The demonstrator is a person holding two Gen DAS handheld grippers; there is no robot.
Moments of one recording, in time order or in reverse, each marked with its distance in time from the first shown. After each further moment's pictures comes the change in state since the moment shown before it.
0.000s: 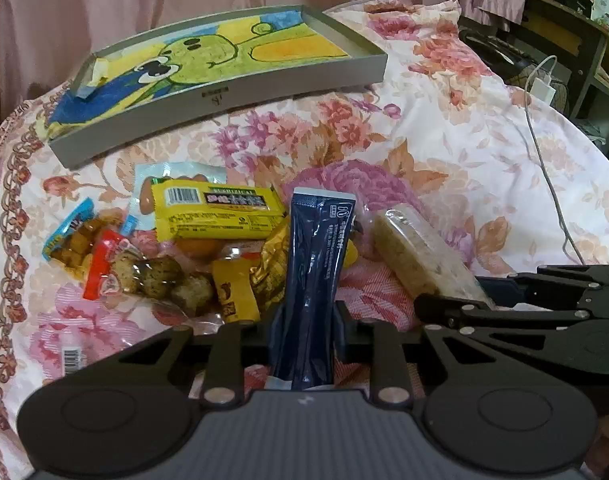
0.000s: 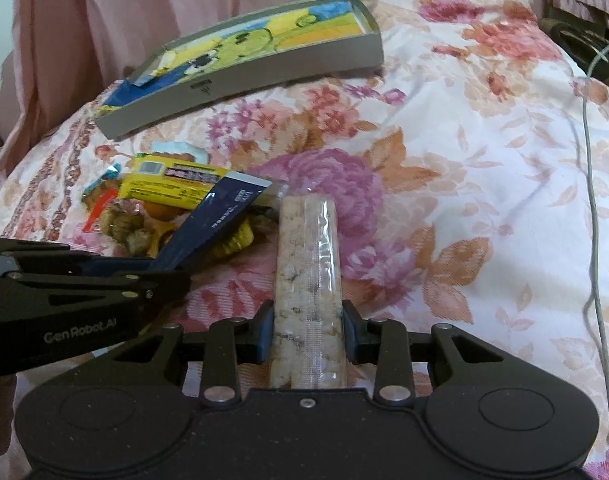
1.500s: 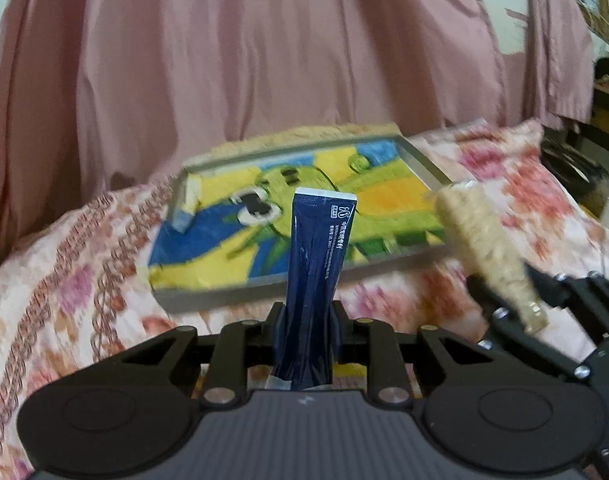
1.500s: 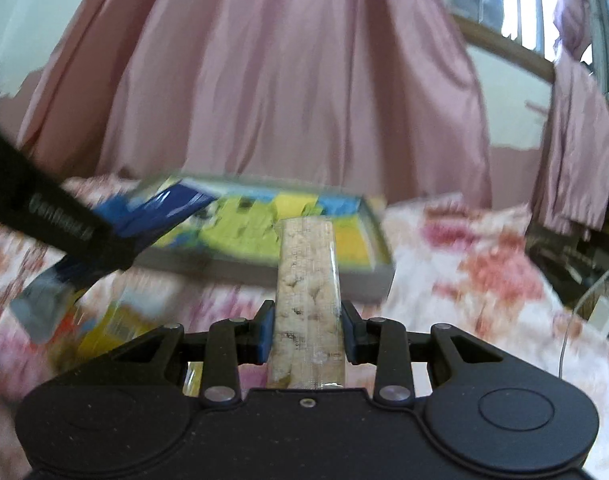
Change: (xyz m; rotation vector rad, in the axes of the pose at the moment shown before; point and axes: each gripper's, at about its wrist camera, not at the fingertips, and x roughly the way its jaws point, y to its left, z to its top) left arm -0.029 0.048 0.094 -0.090 -0.273 0.220; right arm 0.010 0.044 0.067 -0.267 -0.585 -0.201
